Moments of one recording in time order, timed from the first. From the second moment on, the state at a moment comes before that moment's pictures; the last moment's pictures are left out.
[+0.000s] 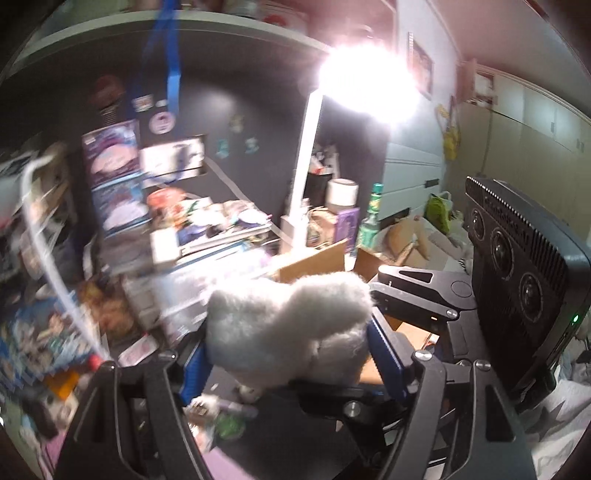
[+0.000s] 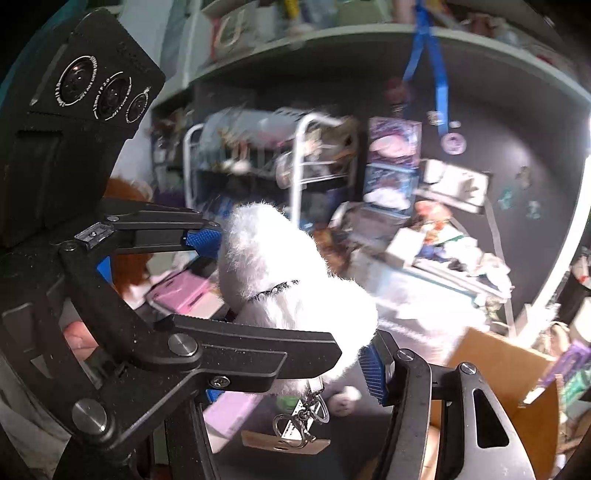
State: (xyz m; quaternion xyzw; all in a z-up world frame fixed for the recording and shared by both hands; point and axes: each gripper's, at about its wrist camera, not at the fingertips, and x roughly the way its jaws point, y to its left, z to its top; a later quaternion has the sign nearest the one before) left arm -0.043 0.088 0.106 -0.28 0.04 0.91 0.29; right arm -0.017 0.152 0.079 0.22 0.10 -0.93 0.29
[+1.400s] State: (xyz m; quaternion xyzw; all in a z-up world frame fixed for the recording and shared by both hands) left arm -0.082 0.062 0.088 -0.33 0.03 0.92 0.23; right arm -0.030 0.211 0.060 0.27 0.05 -0.93 0.25
